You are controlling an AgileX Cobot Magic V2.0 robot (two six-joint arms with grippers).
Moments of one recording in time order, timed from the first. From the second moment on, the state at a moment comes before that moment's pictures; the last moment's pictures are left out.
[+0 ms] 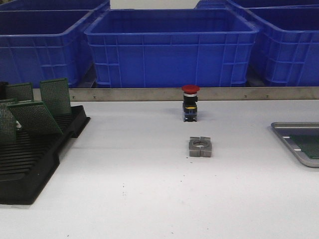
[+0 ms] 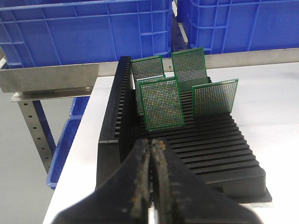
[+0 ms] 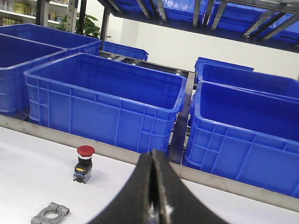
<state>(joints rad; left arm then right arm) -0.05 -0.01 0.00 0.02 0.25 -0.02 0.07 0.08 -0.18 0.98 0.09 -1.11</state>
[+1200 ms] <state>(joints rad) -0.05 -0.01 0.00 0.02 0.25 -0.02 -0.08 -0.01 0.03 -0.06 0.05 0.03</state>
